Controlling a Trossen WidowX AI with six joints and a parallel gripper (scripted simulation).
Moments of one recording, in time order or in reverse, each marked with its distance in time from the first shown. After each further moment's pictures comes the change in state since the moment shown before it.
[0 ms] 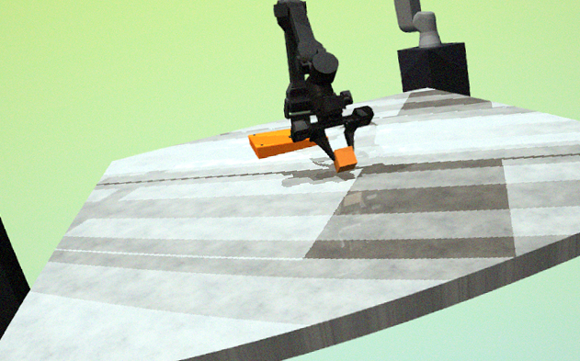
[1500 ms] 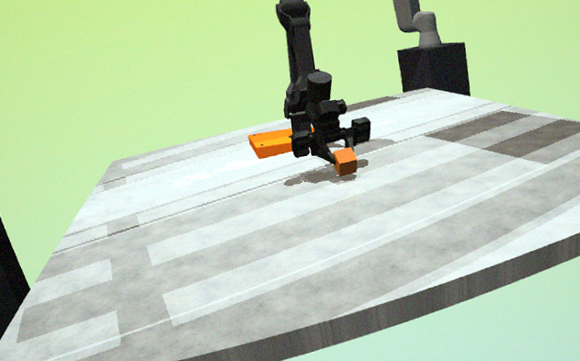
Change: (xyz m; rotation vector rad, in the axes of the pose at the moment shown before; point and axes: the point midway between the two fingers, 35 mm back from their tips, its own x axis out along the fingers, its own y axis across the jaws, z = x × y) arm 0.010 0.001 -0.021 0.003 -0.448 0.000
